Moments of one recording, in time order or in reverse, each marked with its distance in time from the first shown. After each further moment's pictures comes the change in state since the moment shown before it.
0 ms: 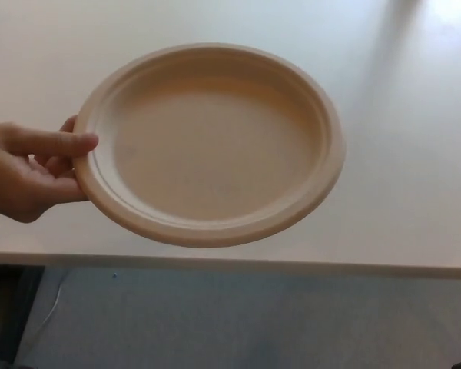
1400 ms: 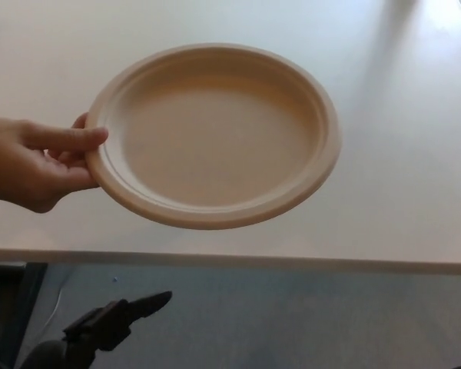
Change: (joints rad) left_arm 0.612 0.011 -0.087 -1.354 0.043 -0.357 0.036; right_arm -0.005 -0.001 0.019 0.027 -0.006 -0.032 -0.006
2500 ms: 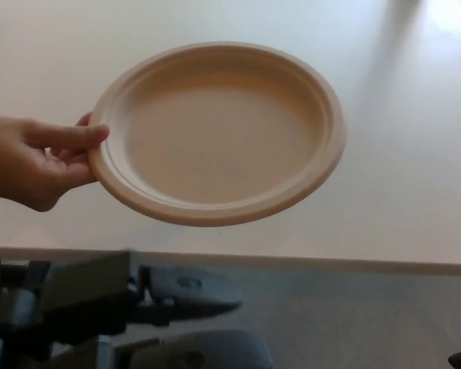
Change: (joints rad) left_arm -0.075 -0.162 0.135 -0.653 -0.100 -0.226 0.027; right_arm -0.043 -0.007 -0.006 0.019 0.001 0.002 0.005
